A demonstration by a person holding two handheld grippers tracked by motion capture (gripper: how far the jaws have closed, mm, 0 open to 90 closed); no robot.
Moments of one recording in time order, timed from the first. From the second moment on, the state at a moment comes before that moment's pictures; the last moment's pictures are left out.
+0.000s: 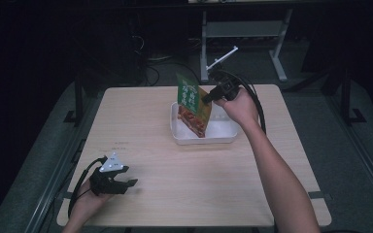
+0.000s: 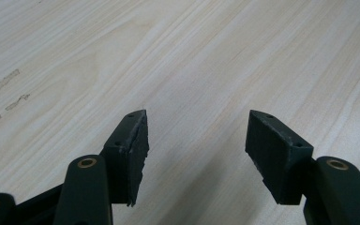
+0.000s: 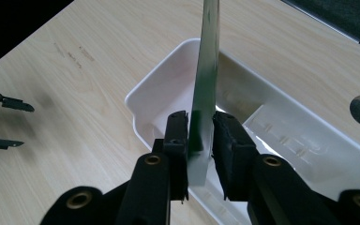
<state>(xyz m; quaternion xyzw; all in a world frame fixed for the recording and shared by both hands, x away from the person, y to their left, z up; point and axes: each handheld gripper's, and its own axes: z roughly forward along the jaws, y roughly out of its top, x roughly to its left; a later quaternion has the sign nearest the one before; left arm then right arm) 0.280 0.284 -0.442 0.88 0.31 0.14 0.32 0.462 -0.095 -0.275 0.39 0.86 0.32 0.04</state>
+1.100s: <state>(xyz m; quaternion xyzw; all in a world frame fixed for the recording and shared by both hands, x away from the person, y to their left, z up) 0.281 0.285 -0.443 0.88 0.31 0.14 0.32 0.457 -0.105 -0.277 0.39 0.86 0.34 0.04</state>
